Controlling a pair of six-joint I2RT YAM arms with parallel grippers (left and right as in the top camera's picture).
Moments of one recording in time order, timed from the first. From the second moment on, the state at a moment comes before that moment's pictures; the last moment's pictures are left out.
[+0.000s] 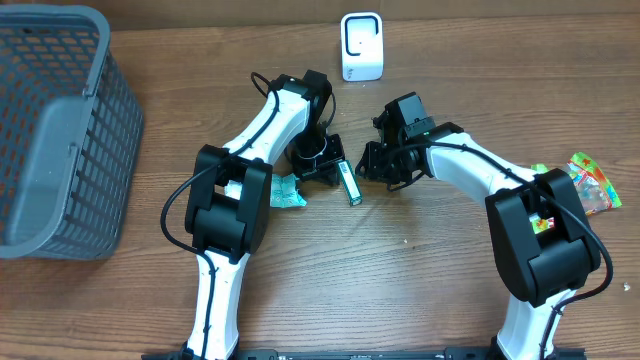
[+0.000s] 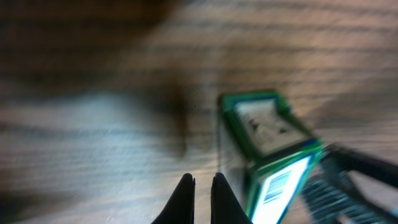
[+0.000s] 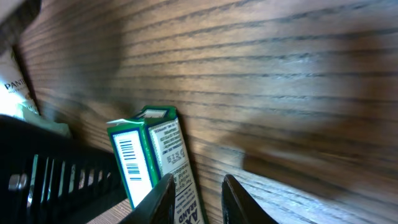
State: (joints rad) left arm -0.37 2.32 1.82 -1.19 0.41 -0.55; right arm 0.40 2.00 1.27 -0.46 -0.44 0.48
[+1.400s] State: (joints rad) left arm -0.34 2.32 1.82 -1.10 0.29 -0.55; right arm 0.48 2.00 1.28 -0.45 -0.54 0.46
